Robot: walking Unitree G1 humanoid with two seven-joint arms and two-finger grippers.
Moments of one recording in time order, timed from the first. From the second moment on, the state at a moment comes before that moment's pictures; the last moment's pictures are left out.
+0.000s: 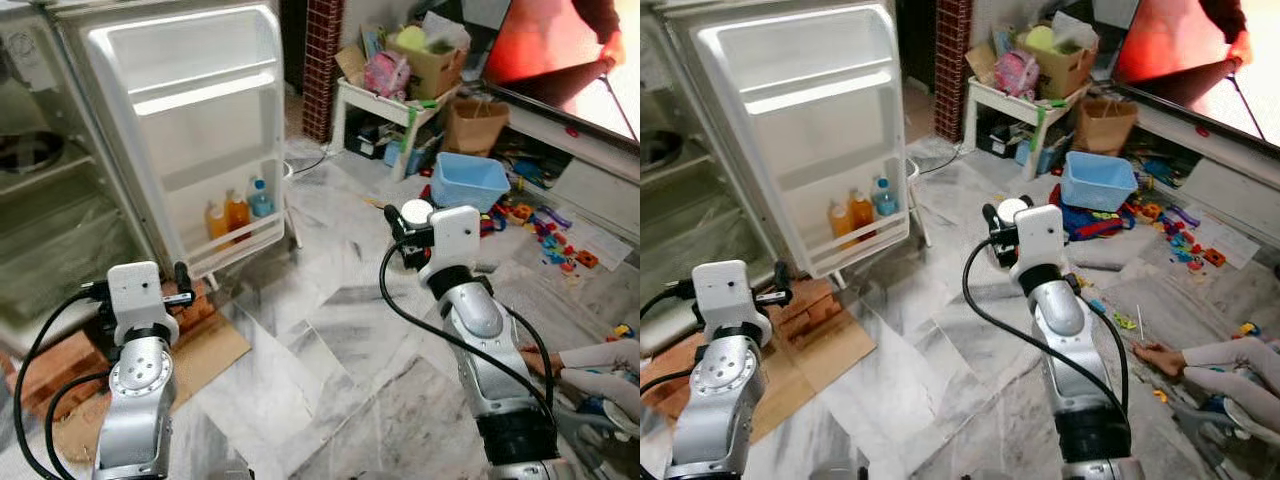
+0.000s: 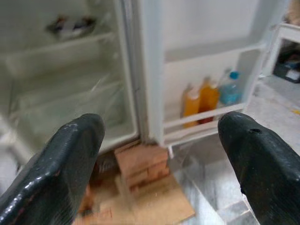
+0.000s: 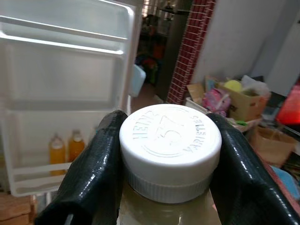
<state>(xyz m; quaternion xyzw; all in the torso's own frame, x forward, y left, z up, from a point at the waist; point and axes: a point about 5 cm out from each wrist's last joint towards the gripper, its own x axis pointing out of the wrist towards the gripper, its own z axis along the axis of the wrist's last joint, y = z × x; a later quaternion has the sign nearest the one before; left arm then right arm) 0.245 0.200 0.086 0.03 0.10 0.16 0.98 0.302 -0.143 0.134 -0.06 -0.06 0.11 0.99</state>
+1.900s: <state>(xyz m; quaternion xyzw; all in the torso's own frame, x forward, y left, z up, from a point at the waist) 0.257 0.192 0.088 -0.01 0.12 0.17 0.98 0.325 -0.069 0.196 -0.10 -0.20 0.29 0.93</state>
